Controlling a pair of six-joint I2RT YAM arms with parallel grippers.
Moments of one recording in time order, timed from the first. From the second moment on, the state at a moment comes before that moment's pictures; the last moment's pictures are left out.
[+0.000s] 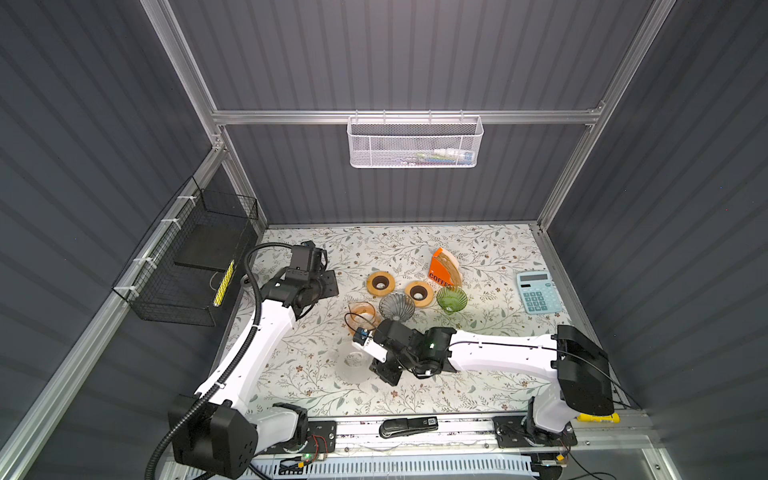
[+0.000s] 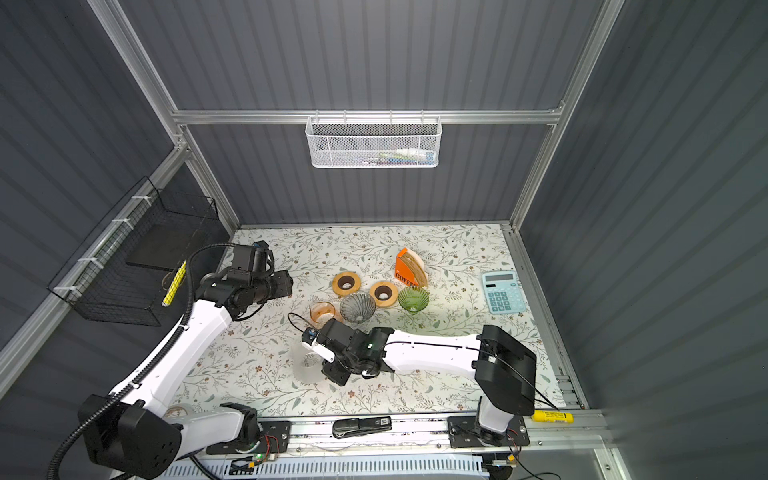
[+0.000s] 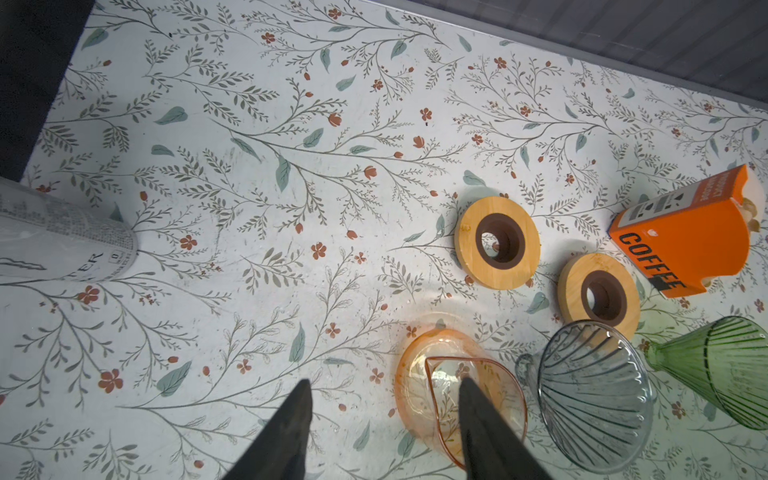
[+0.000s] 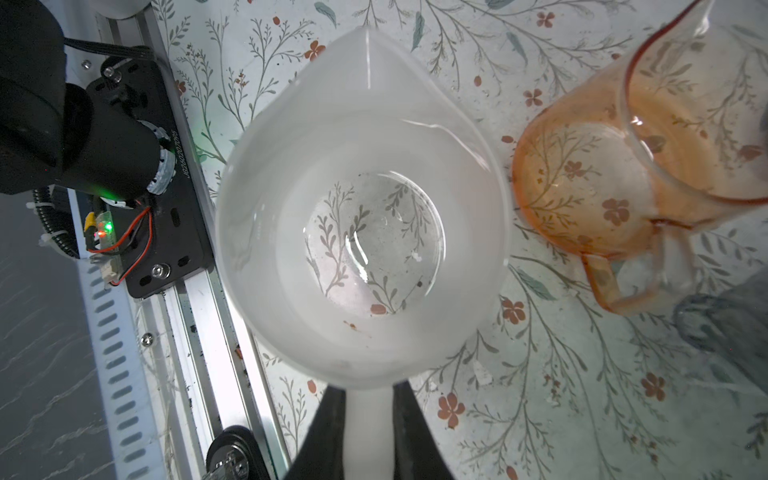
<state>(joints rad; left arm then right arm) -0.28 1.24 1.13 -0.76 -0.10 -0.36 1.23 1.68 1.16 -0.40 -0.08 0.09</state>
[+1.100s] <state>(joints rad) -0.28 1.24 1.13 -0.80 -0.12 -0.35 1.23 1.89 1.32 -0.42 -0.11 -0.08</state>
